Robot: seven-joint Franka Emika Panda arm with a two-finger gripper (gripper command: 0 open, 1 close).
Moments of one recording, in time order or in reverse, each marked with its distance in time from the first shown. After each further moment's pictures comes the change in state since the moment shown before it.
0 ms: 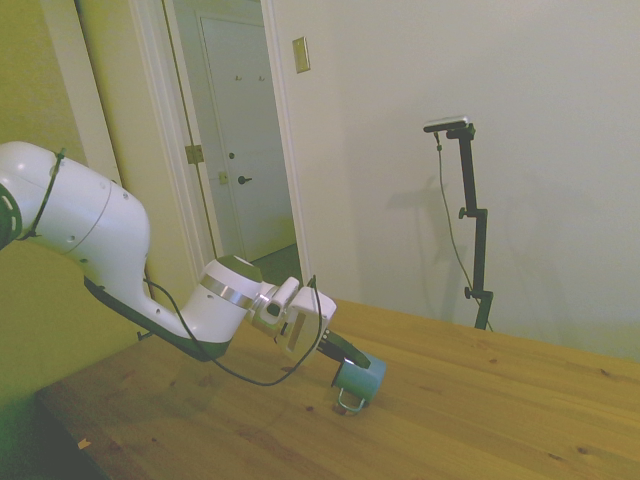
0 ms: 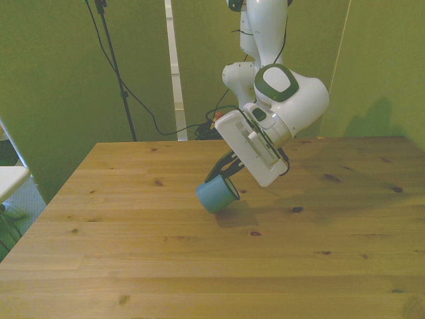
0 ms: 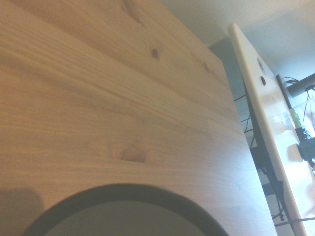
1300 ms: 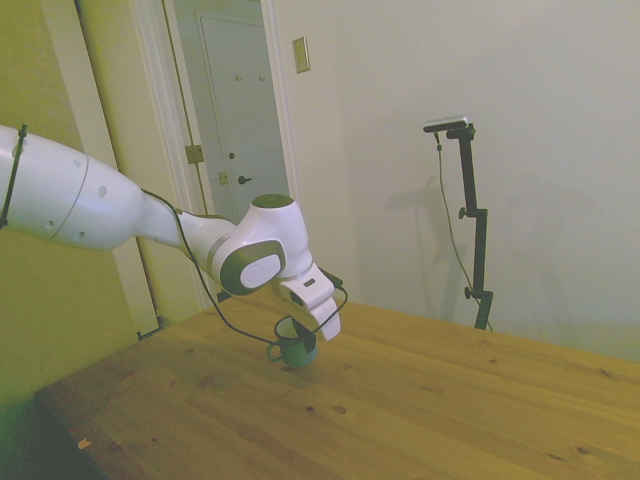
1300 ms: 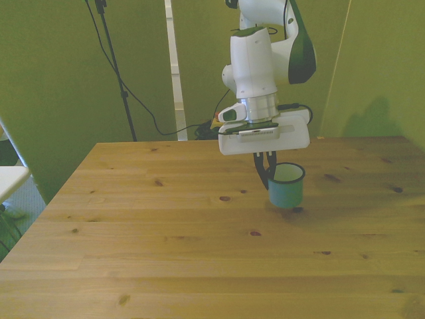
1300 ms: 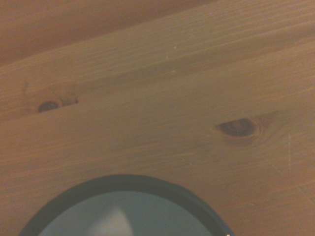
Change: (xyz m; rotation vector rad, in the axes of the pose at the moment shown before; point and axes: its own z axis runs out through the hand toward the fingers) arm 0.040 -0.003 -0.003 0.481 -0.942 0.249
